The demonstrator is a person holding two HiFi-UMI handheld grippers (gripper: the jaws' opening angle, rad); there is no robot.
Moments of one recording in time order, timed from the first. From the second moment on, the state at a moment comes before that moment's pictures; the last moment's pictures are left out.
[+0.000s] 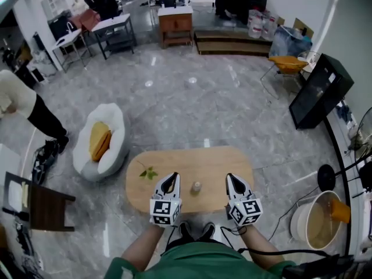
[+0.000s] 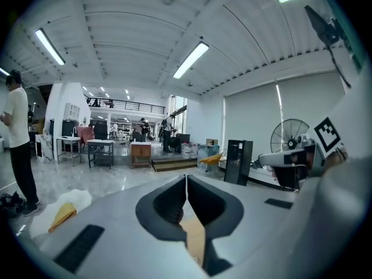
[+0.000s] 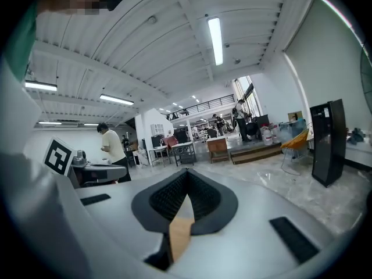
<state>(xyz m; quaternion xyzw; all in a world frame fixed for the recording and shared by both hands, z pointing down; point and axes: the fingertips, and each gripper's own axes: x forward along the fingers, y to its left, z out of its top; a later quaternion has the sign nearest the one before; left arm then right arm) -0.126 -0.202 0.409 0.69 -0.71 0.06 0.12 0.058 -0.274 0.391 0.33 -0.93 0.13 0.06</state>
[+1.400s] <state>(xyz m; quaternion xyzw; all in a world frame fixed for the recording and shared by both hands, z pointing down) -0.120 -0.194 0.326 0.68 -0.73 0.04 0.04 0.045 -0.271 0.313 0.28 -0.96 0.07 0.00</state>
